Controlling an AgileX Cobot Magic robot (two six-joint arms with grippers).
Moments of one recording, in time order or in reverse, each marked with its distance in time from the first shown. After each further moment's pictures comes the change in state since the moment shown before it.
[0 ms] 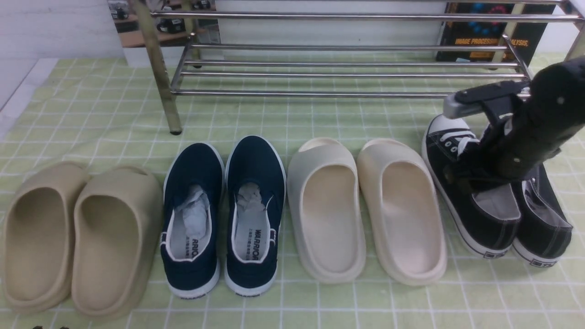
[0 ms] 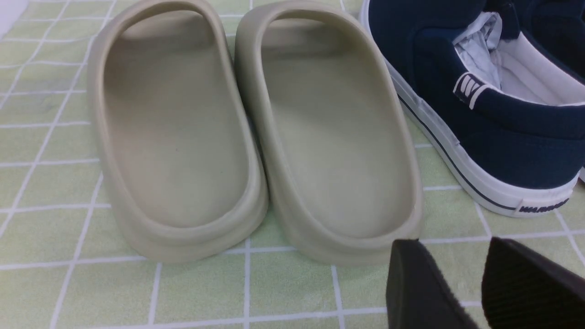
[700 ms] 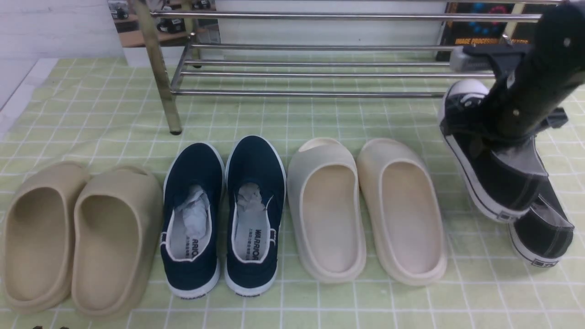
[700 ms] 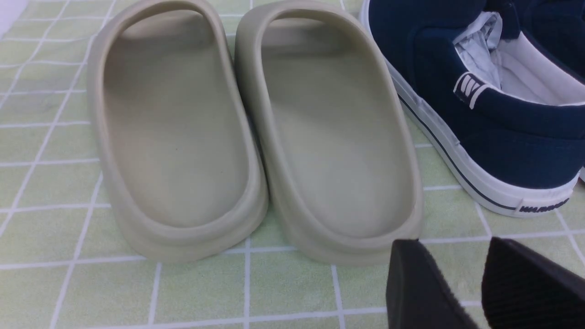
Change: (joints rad) right arm 0.004 -0.024 -0.265 0.061 0.272 0.094; left arm 0.000 0.000 0.000 0.000 0.000 0.000
